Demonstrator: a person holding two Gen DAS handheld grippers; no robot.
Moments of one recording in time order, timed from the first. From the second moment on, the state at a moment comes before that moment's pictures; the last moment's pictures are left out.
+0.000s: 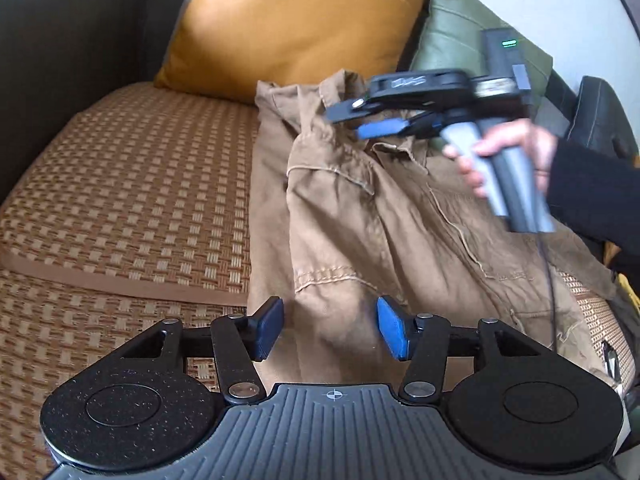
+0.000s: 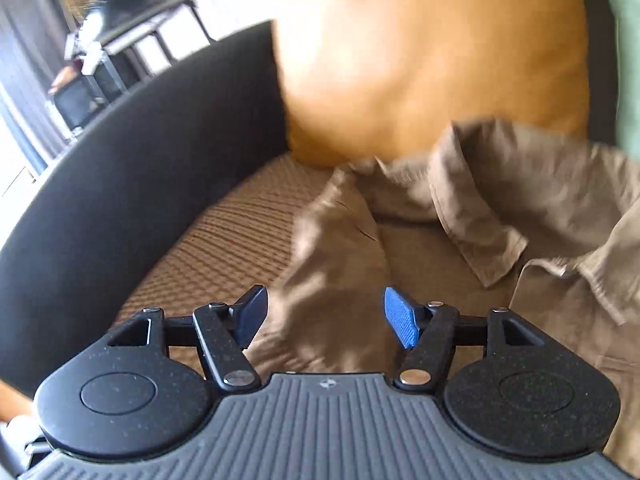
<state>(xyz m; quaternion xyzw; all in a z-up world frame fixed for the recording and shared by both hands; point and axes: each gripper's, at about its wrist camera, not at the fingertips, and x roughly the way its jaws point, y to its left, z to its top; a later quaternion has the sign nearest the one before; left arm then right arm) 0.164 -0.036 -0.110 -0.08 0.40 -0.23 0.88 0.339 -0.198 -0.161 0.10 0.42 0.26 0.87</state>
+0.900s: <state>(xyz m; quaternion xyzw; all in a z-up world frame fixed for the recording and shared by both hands) 0.061 -0.174 -0.013 0.06 0.33 -0.24 0.91 0.077 -0.404 -0.008 0.11 0.30 0.19 0.93</state>
